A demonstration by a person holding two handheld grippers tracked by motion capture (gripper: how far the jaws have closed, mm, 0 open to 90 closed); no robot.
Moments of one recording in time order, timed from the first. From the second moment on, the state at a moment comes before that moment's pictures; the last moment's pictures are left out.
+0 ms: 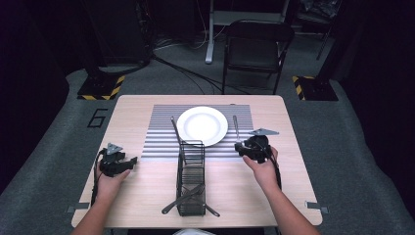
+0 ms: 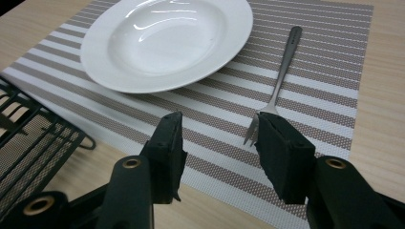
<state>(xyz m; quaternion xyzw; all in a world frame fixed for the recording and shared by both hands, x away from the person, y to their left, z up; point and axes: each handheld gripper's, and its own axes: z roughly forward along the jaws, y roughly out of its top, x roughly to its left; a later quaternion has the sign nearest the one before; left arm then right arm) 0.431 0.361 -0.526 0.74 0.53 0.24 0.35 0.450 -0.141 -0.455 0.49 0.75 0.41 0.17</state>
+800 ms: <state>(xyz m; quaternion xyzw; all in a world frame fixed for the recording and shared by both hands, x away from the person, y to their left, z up) 0.421 0.342 -0.505 0.74 0.51 0.19 0.39 0.428 -0.139 -0.489 0.43 0.79 0.40 0.14</state>
